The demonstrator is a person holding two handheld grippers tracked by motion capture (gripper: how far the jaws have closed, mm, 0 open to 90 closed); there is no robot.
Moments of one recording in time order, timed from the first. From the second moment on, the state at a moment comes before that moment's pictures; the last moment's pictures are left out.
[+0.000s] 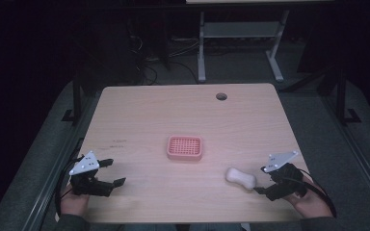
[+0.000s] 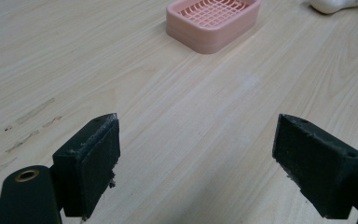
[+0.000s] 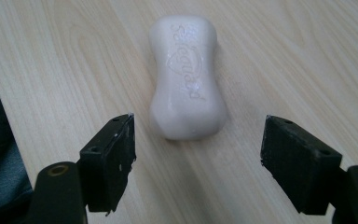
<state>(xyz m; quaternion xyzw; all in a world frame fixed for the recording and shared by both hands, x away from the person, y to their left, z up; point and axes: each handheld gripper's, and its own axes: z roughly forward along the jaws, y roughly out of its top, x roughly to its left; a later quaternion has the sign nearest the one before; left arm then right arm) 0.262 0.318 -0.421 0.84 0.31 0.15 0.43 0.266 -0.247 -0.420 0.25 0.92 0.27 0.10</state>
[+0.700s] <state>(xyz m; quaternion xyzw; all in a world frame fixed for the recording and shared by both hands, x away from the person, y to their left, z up) 0.262 0.318 -0.420 0.83 0.31 0.15 0.43 0.284 -0.214 -0.417 0.21 0.94 0.25 0.09</state>
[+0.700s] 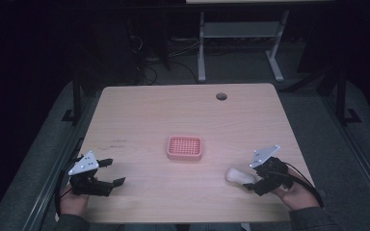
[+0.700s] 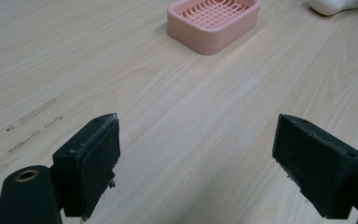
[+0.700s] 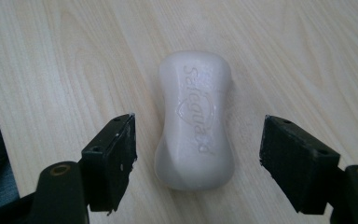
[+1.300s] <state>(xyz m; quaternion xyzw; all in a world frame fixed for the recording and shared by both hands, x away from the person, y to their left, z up) 0.262 0.319 -0.420 0.83 0.31 0.15 0.43 0.297 -0.194 -0.430 0.21 0.95 0.23 0.08</state>
